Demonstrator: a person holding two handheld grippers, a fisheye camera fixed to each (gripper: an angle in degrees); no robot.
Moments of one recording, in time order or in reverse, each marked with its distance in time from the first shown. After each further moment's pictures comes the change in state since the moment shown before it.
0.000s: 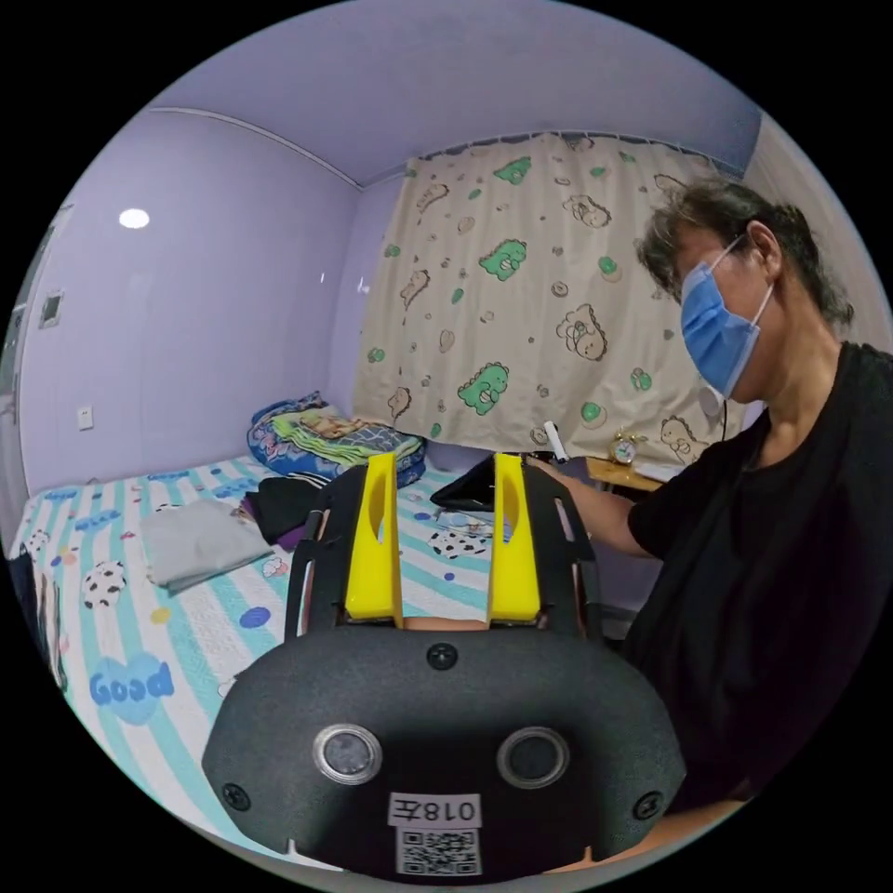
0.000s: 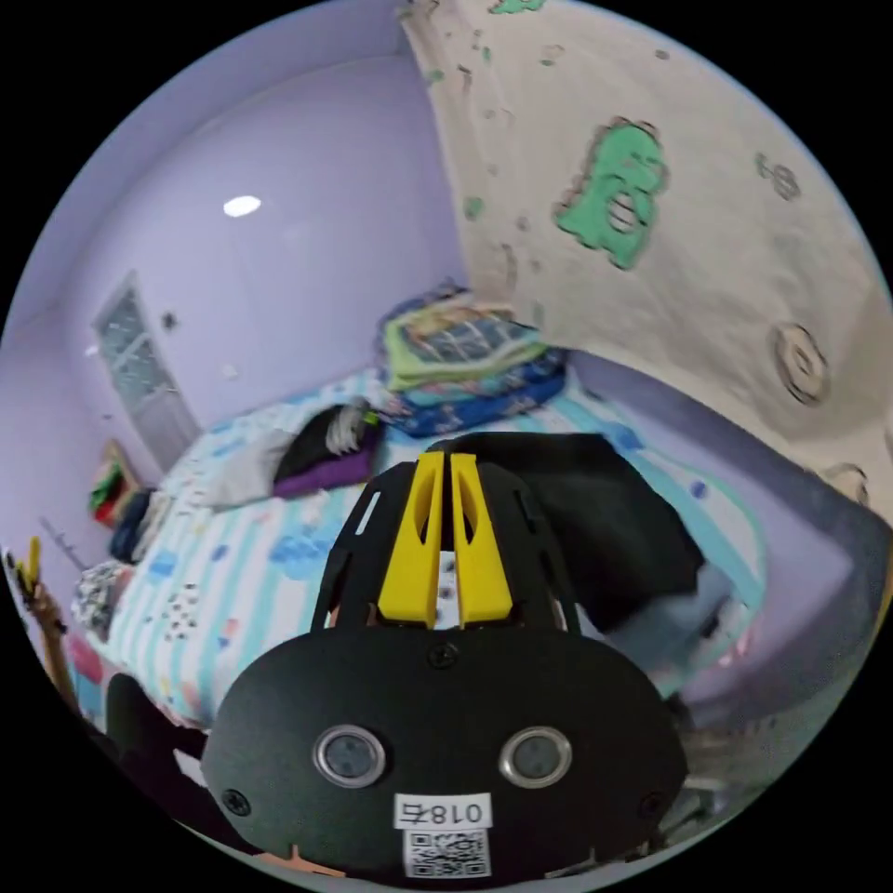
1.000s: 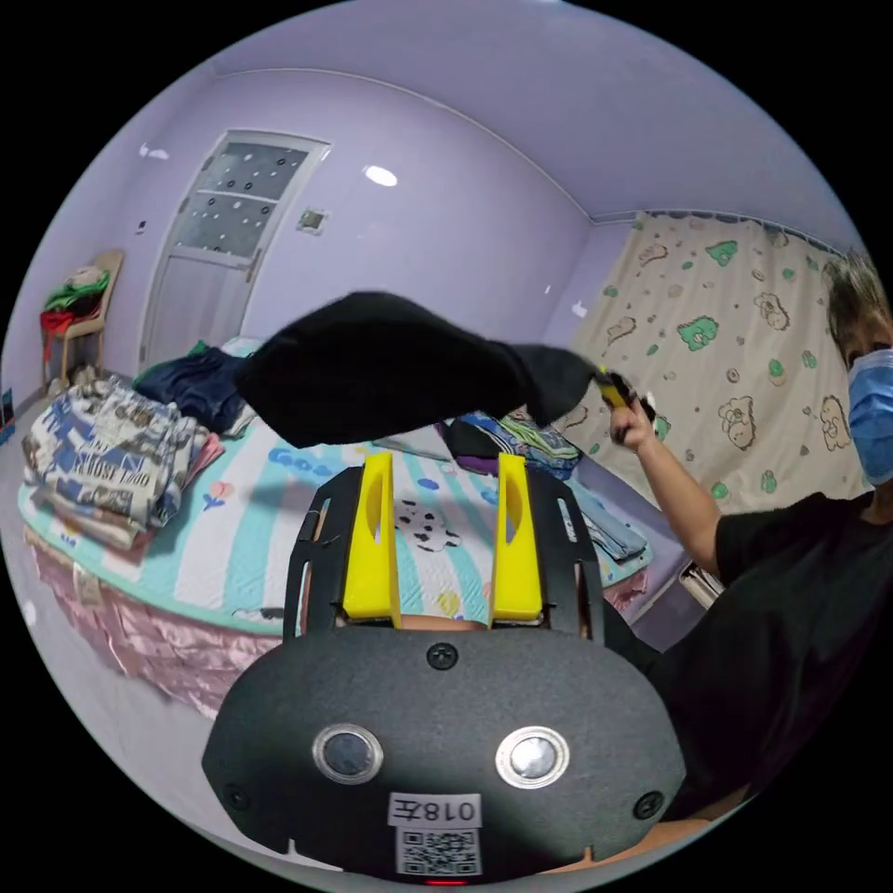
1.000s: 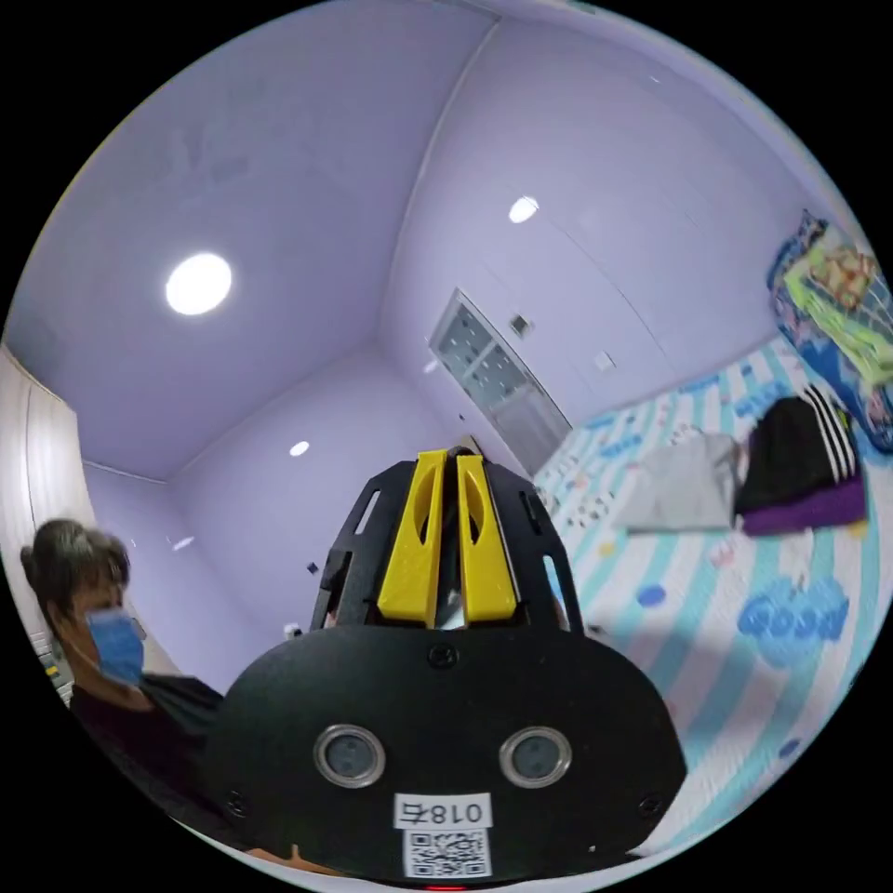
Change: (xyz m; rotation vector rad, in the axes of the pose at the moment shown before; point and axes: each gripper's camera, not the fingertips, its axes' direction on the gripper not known) left arm 0.068 0.279 -0.268 0.011 -0.576 -0.464; right arm -0.213 0.053 0.072 -0.167 -0.956 0.069
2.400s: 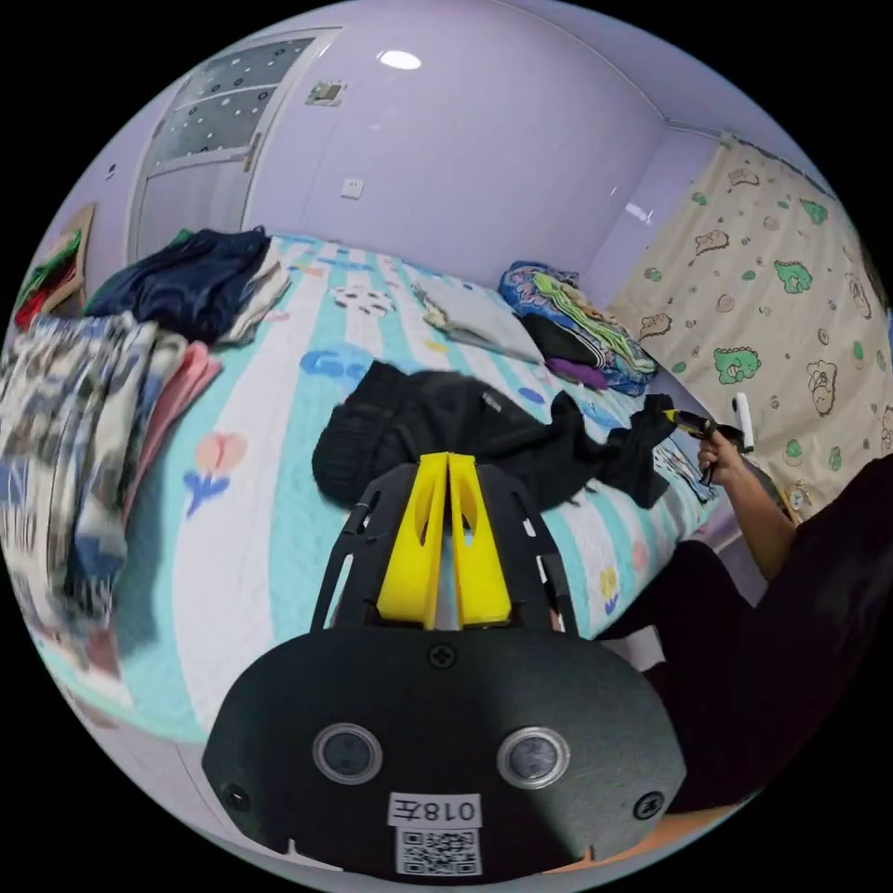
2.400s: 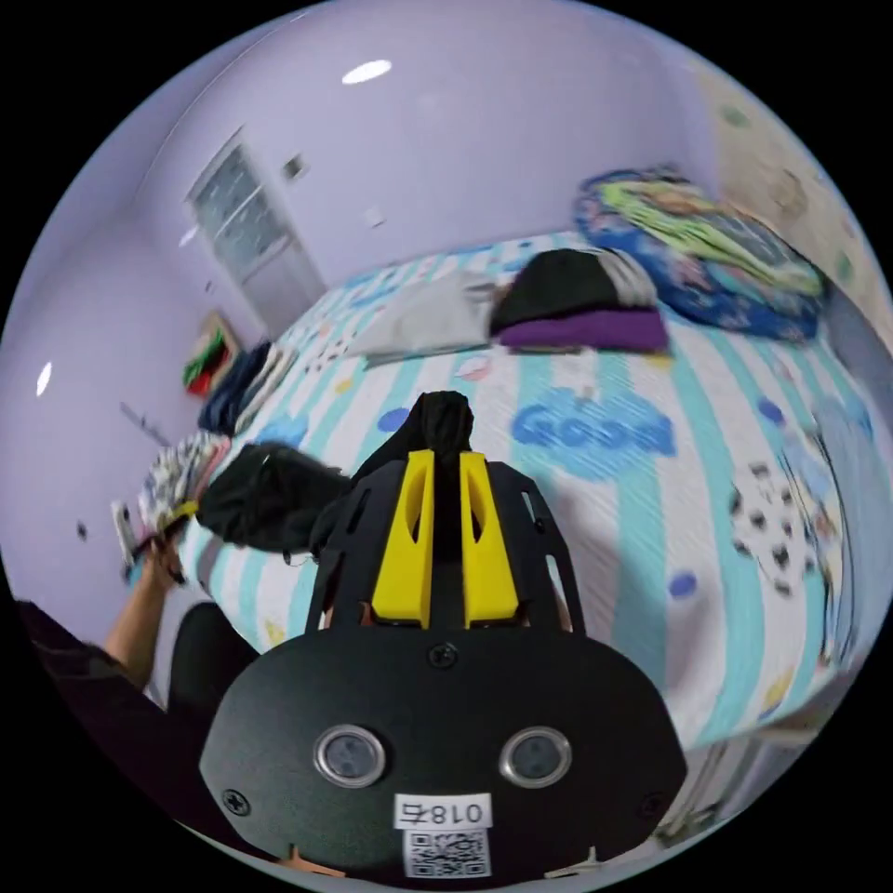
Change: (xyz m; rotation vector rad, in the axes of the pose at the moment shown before) left arm -0.018 0.044 0.394 -0.375 -0.056 -0.005; right arm 0.130 0.101 0.138 -0.163 0.821 0.188
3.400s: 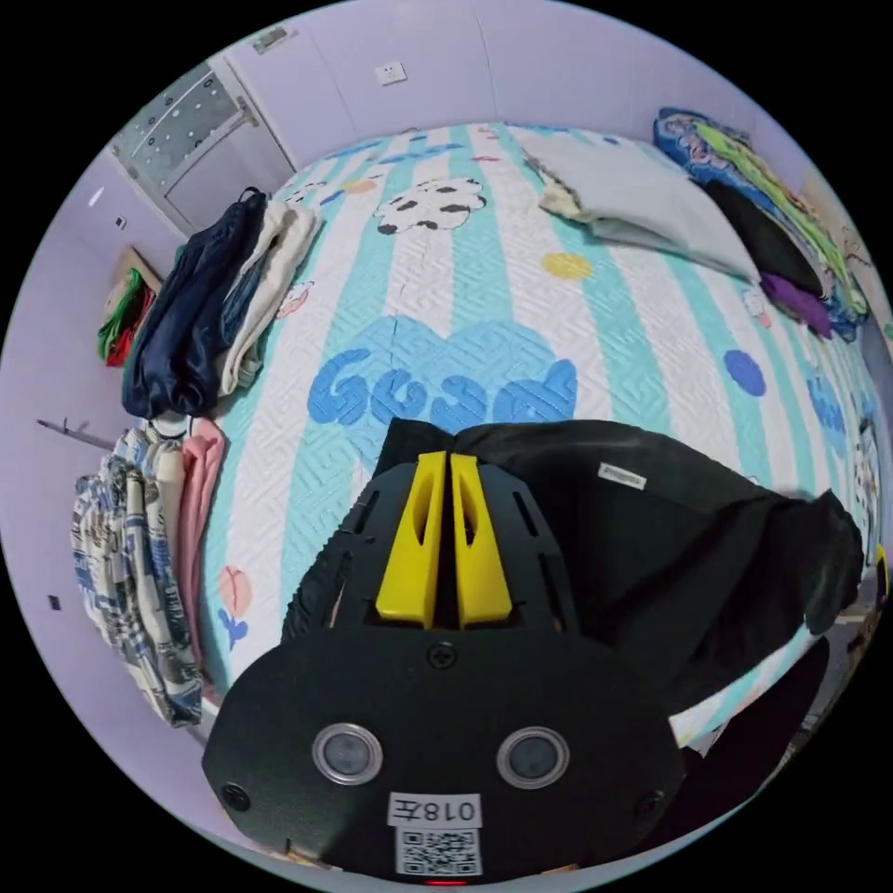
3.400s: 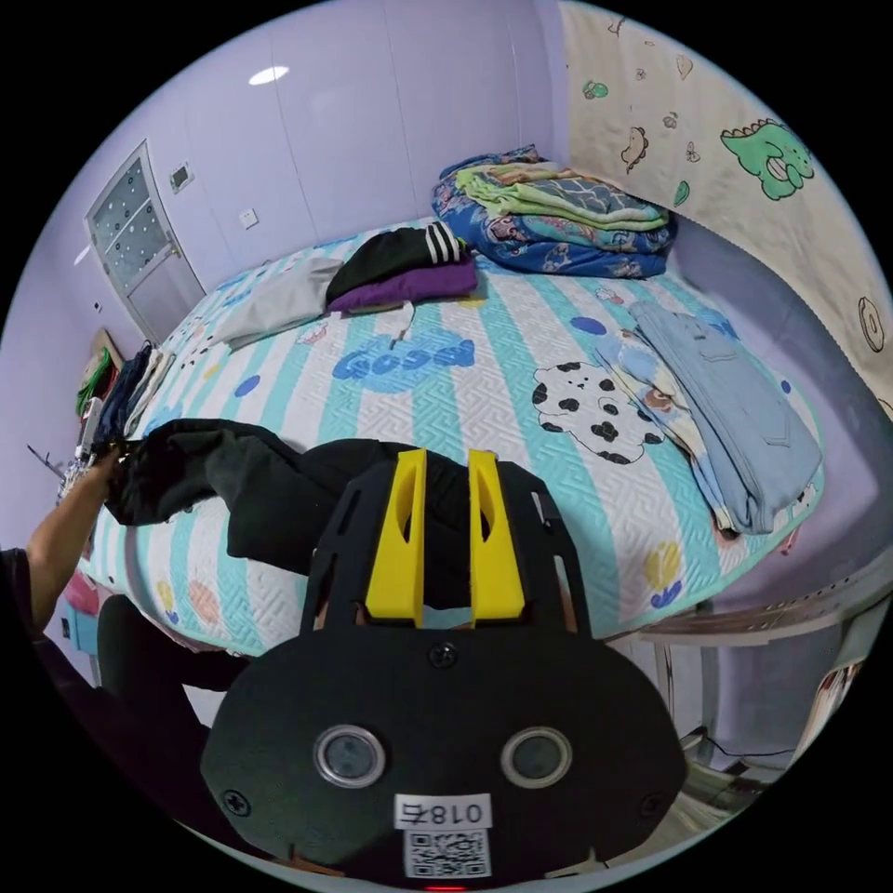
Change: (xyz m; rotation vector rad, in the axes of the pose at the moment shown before) left arm 0.150 -0.134 0.253 -0.339 -0.575 -0.011; right arm 0.076 0.081 -0.005 -0.040 0.321 -0.035
